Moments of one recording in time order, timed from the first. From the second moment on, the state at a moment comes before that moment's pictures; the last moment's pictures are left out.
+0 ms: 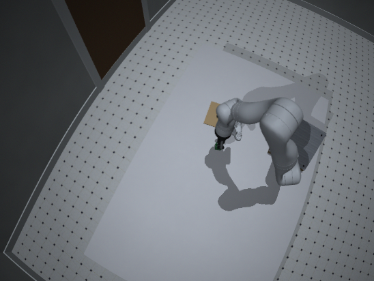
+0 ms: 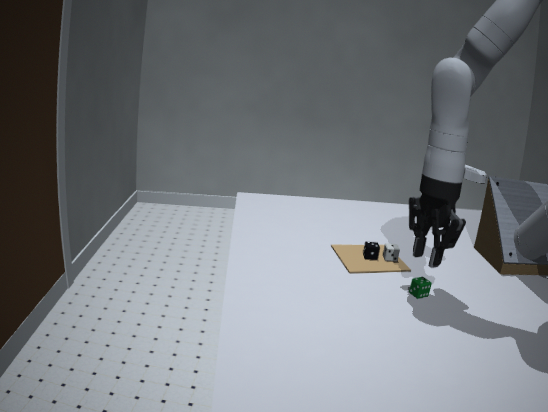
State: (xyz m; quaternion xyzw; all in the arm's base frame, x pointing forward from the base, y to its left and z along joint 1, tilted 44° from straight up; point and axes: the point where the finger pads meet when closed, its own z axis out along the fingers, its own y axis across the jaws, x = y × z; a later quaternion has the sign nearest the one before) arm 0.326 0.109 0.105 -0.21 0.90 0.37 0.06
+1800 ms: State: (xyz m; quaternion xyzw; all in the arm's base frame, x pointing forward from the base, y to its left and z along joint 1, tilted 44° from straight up) arm 0.322 0.130 0.087 -0.21 0.90 0.37 0.06
